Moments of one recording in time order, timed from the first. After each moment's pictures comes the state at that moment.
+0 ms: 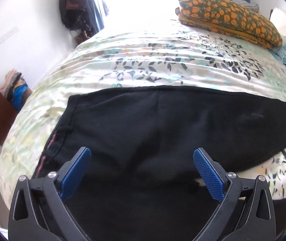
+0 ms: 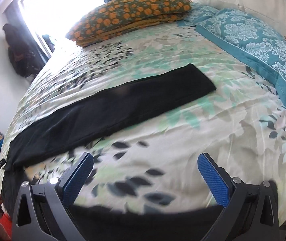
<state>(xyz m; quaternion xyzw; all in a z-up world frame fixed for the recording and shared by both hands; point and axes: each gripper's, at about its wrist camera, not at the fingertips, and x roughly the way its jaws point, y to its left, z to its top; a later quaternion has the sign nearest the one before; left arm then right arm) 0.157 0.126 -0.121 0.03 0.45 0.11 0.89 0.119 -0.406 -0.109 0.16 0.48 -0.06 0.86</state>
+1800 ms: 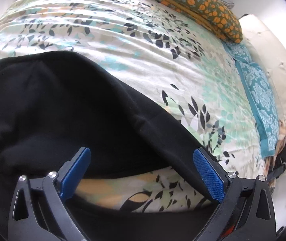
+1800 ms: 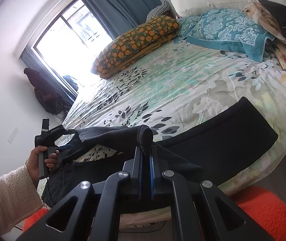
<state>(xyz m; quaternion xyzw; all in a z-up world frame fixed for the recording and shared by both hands) 0.209 0.011 -0.130 -0.17 0.57 -0.09 0.80 -0.123 -0.388 -0.062 0.29 0.34 0.00 0.89</state>
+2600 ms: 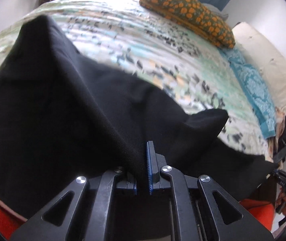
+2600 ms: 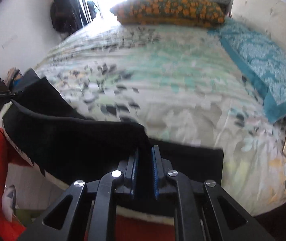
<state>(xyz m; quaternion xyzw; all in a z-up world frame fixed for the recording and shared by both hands) 0.014 0.067 -0.133 -0.16 0.51 -0.08 0.84 -0.043 -0.444 -0.095 0.01 0.53 0.08 0.85</state>
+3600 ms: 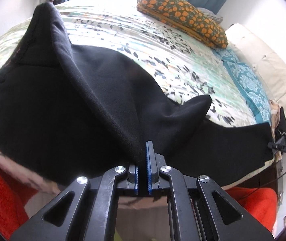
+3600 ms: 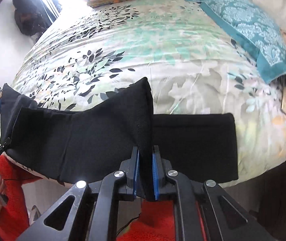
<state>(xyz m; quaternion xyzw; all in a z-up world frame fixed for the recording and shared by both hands) -0.068 0.047 -0.116 -0.16 0.48 -0.08 0.86 -0.025 -0.396 -0.072 0.07 0.59 0.00 0.81</state>
